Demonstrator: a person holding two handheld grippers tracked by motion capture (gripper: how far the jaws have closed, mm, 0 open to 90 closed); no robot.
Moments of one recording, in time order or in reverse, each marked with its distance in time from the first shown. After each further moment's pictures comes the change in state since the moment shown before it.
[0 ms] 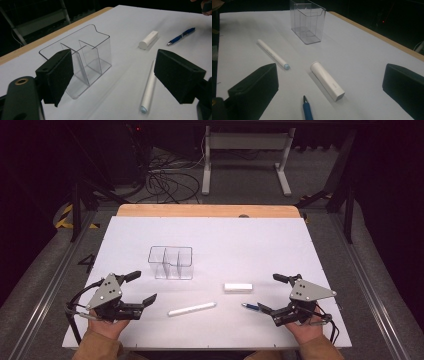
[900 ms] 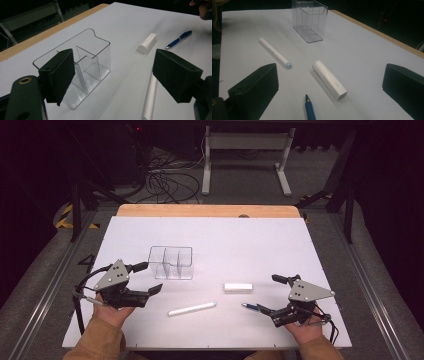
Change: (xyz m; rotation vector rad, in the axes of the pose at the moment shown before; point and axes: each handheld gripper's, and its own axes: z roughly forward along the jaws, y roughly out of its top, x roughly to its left) left arm 0.018 0.023 0.020 0.043 -0.061 -0.021; right arm 0.001 -0.001 0.002 0.010 0.013 0.002
